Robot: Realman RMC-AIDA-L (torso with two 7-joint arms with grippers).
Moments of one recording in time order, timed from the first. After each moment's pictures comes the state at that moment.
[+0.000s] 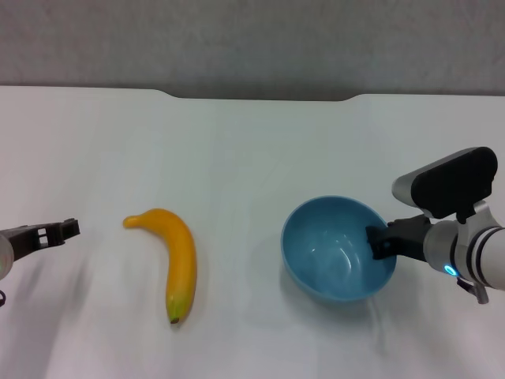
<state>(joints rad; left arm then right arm) -0.13 -2.03 -1.47 -1.34 -0.22 0.57 2.84 0.45 2.01 1.23 0.95 -2.55 0.38 -0.20</state>
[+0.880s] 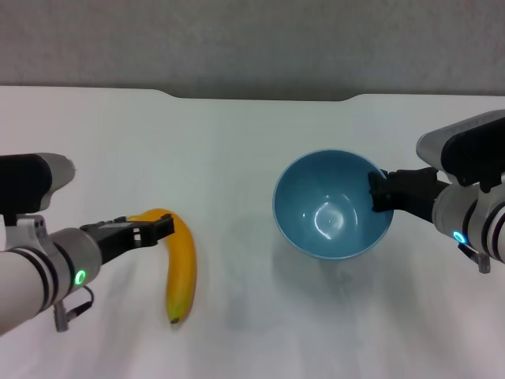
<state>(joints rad) -0.13 -2.03 -1.25 -1.41 -0.32 0.46 2.84 0.35 2.01 1.28 1.15 -2.57 0.29 -0.20</state>
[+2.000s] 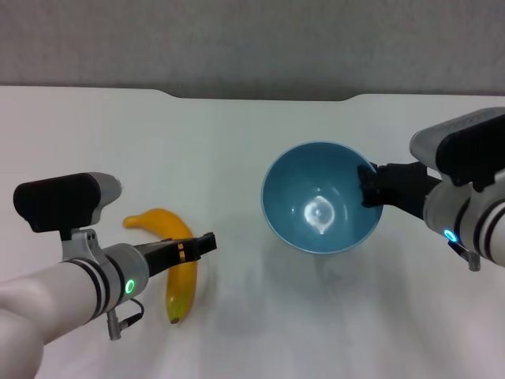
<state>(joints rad) -0.29 -2.04 -1.15 -1.13 -0.47 0.31 2.76 0.34 2.01 1.25 1.16 -2.56 0.23 -0.19</state>
